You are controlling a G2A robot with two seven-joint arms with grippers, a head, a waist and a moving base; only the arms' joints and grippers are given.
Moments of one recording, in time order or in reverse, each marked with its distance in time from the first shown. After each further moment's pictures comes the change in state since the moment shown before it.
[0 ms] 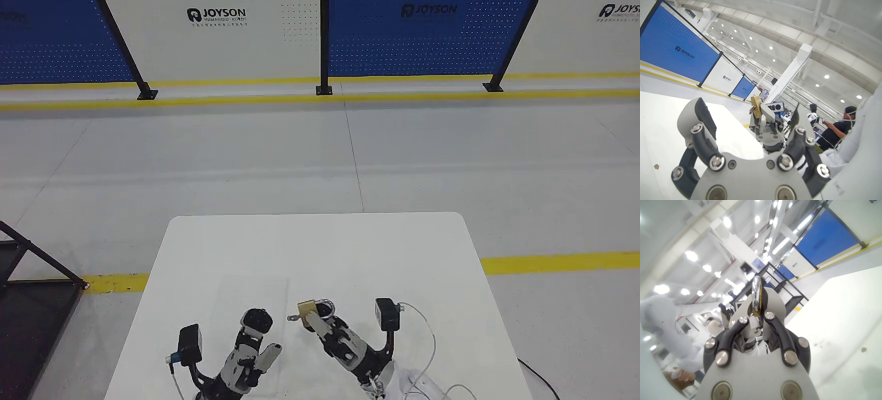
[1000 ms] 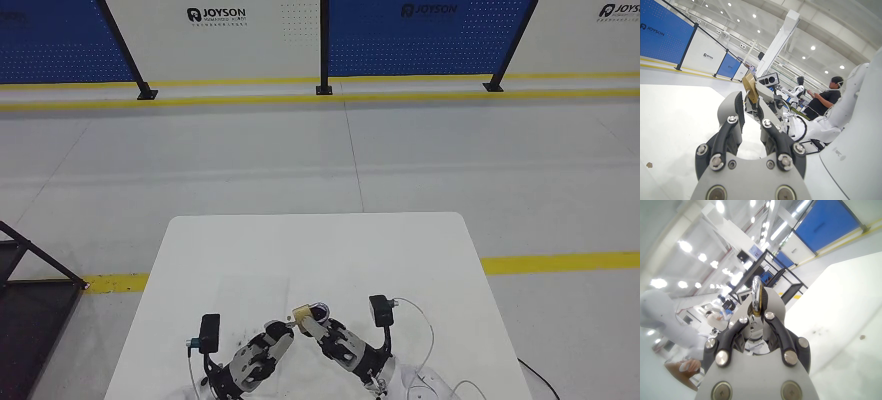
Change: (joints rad) left arm -0.107 0.016 -0.007 0.113 0.039 -0.161 -0.128; right arm 0.003 0.029 0.013 -0.038 0.076 0.048 0.174
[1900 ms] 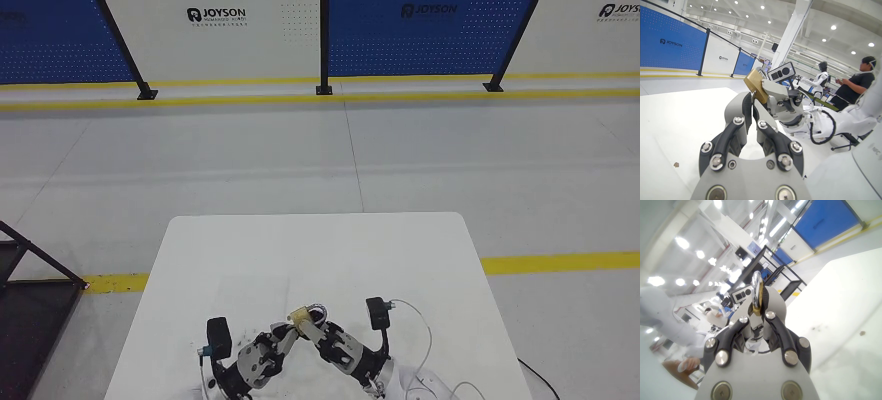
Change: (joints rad) left arm 0.010 -0.008 0.024 -0.025 0.323 0.211 0.199; right arm -0.003 0.010 -0.016 -0.012 -0.022 0.017 -0.004
